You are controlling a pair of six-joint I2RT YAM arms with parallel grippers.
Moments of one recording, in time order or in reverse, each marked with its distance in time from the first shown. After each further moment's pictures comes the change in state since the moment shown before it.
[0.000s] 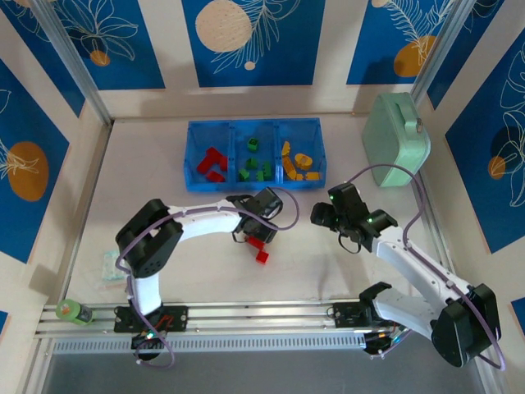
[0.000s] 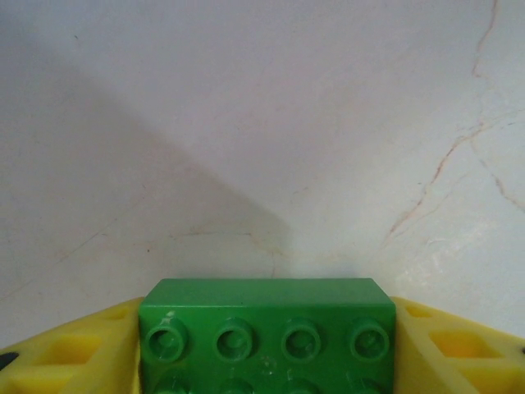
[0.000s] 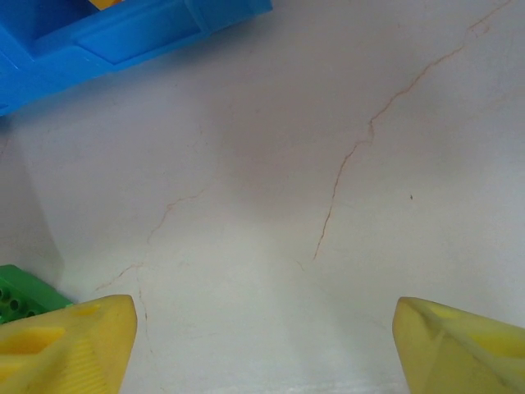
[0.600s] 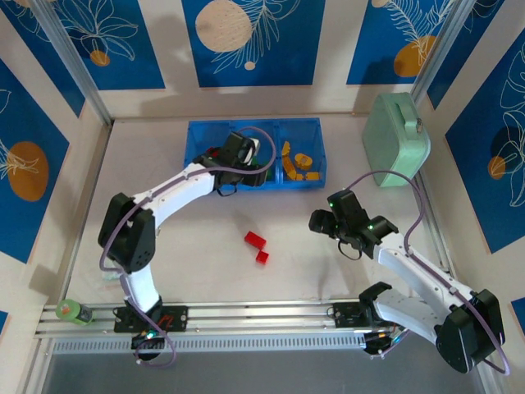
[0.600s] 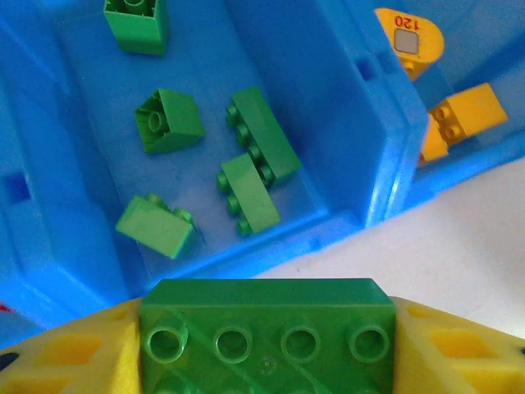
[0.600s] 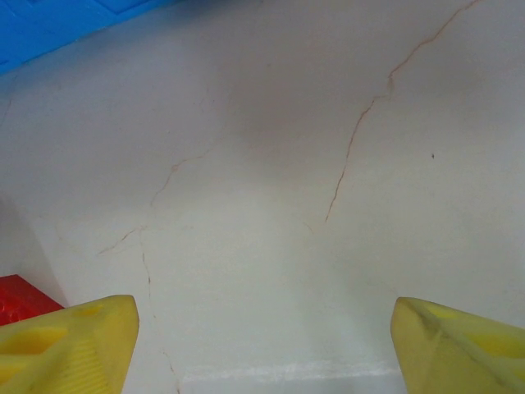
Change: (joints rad) left arm 0.276 -0.029 0.285 -0.008 0.089 0.013; right arm 0.037 -0.041 -0.051 -0.005 -0.037 0.026
